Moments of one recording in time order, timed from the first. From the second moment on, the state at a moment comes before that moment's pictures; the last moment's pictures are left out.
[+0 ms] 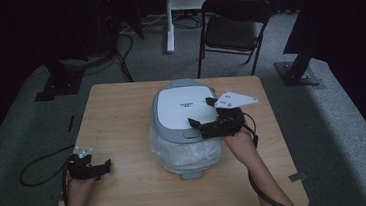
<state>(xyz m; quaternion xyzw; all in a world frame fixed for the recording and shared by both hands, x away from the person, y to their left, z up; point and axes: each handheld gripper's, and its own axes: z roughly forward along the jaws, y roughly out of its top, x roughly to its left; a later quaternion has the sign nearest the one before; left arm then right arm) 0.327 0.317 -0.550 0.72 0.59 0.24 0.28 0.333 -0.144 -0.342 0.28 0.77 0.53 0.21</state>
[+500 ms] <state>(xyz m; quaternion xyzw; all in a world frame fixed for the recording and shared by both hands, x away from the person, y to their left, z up) 0.327 0.317 -0.550 0.72 0.59 0.24 0.28 0.336 -0.162 -0.337 0.30 0.73 0.56 0.25</state>
